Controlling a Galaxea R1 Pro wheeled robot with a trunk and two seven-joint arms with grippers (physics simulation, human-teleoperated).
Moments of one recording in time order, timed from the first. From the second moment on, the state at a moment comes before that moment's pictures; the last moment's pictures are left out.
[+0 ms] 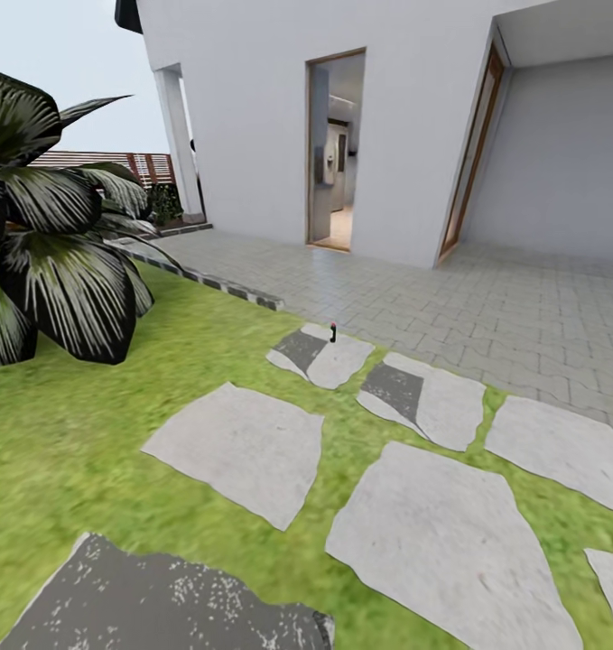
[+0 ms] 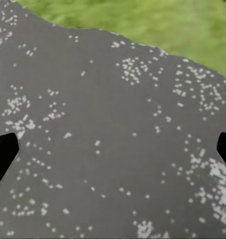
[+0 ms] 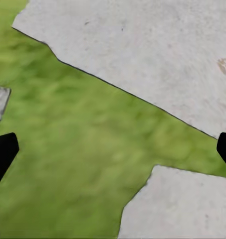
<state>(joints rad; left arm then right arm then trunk) -0.15 0.11 0.11 -0.40 0.11 -0.30 0.02 -0.08 -0.06 0.00 -0.45 0.01 -0.38 -0.01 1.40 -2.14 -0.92</state>
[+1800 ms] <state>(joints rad) -0.15 0.11 0.11 -0.40 0.11 -0.30 0.02 -0.08 -0.06 0.00 -0.45 0.01 -0.38 -0.01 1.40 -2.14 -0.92</state>
